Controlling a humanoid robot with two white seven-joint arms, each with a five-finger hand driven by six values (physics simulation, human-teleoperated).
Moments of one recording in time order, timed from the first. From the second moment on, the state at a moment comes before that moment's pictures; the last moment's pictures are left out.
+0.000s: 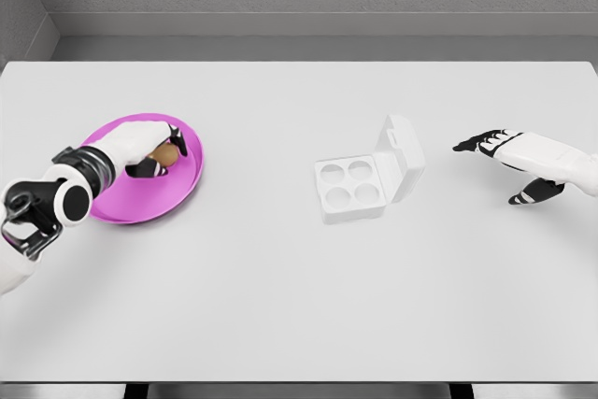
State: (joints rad) left arm -0.58 0.77 -0.84 -1.77 -0.36 0.57 -0.39; right arm -0.44 -0.90 0.53 -1.27 0.35 -0.60 0.35
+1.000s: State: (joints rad) left arm -0.62 0.75 -0.84 -1.80 -0.36 0.53 -0.39; right arm -0.44 -0.91 0.53 -1.27 0.35 -0.60 0.35
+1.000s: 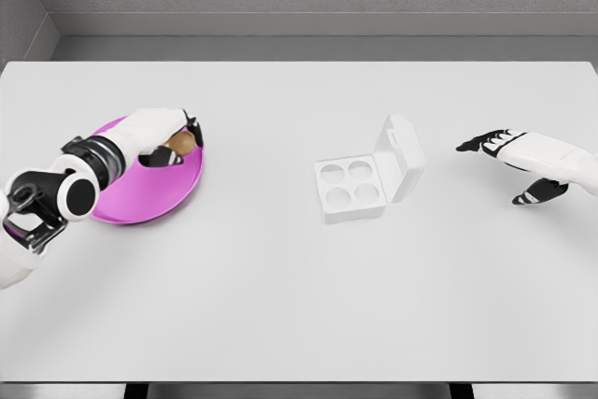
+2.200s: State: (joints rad) left arm -0.66 0.61 -0.85 -1.80 -0.35 0.44 -0.39; right arm -0.43 -0.93 0.53 -1.27 0.35 -0.60 0.35
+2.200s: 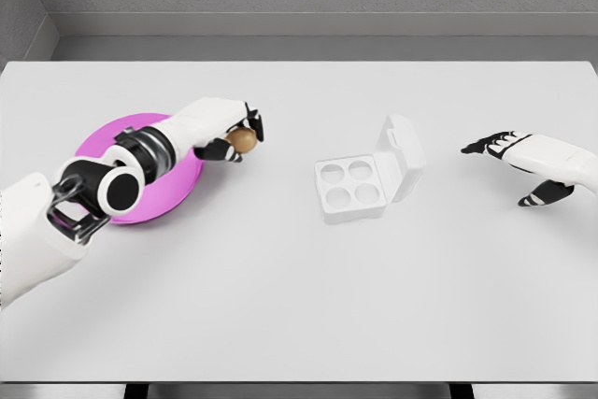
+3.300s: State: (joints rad) left arm -0.70 0.49 -0.90 -1.77 -0.35 0.40 -0.39; right arm -0.43 -0.93 0.53 -1.27 0.35 -0.60 0.35
